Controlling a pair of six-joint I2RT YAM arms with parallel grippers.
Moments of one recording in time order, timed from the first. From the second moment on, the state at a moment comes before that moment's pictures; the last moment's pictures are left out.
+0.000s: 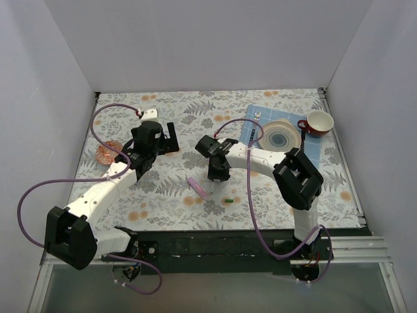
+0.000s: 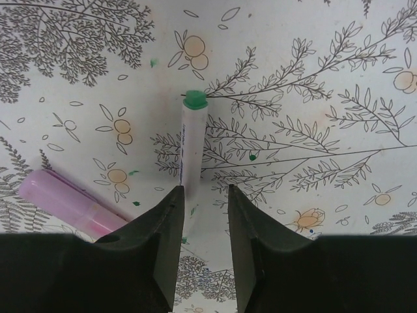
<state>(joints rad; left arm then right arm) -0.44 1.24 0.93 -0.27 -0.33 -0.39 0.90 1.93 1.40 -0.75 0.23 0.92</state>
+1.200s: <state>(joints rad) -0.44 1.17 0.84 -0.17 0.01 -0.12 0.85 1.75 1.11 -0.51 0.14 0.38</state>
